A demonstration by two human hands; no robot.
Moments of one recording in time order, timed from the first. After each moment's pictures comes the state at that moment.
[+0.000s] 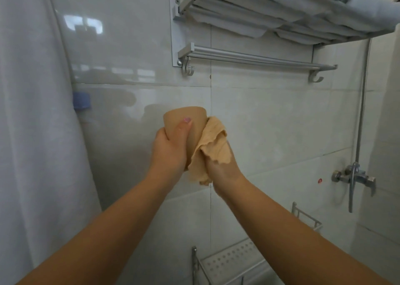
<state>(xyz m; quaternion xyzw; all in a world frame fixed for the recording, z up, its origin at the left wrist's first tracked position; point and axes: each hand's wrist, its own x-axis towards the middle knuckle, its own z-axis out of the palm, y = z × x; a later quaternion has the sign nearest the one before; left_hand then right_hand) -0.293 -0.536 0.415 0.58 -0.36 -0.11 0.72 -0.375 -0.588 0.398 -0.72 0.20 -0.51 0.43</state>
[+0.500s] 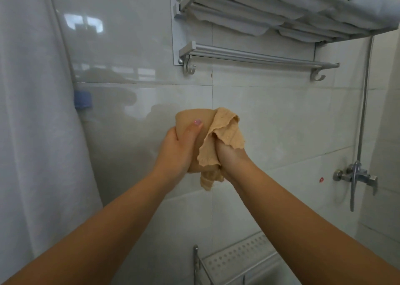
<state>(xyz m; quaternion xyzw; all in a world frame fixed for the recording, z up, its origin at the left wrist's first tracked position) -0.293 -0.540 0.414 0.59 -0.43 -0.15 0.67 -0.382 -0.590 0.421 -0.67 0.21 -0.50 0.52</state>
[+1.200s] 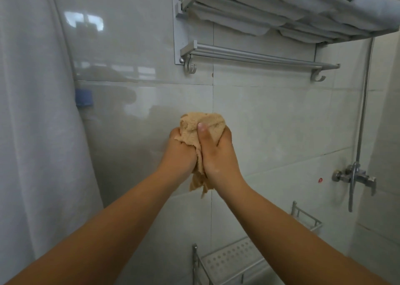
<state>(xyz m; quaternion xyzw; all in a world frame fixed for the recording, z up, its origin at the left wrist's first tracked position) -0.290 -0.551 0.410 0.59 -0.46 -0.12 0.65 -0.367 -0.582 0.400 -0.67 0.21 -0.56 0.44</state>
